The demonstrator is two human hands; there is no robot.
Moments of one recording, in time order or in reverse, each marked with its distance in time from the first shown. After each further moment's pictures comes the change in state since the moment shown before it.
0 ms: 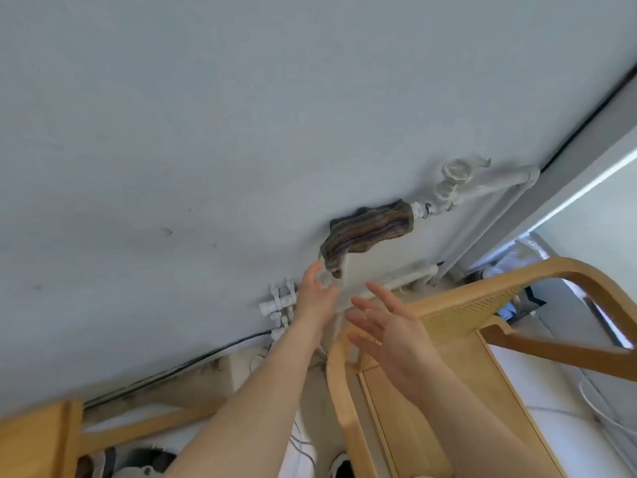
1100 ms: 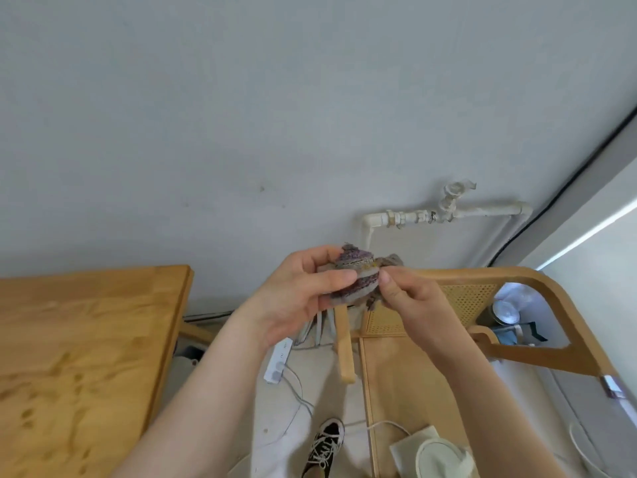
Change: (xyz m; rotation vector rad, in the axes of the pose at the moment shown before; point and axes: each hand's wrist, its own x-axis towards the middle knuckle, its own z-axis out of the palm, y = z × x) left_hand -0.360 0.067 -0.056 -0.352 -0.389 0.321; right_hand -0.226 -0.037 -0.060 -0.664 -0.487 -0.658
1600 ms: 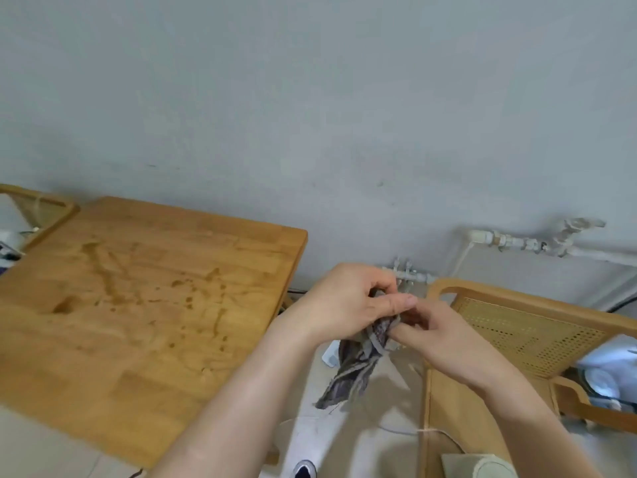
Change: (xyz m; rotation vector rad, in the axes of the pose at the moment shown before) left_hand -0.169 -0.002 -0.032 1.008 0.306 0.192; right_hand -0.083 -0.060 0.120 -0.291 -0.504 -0.022
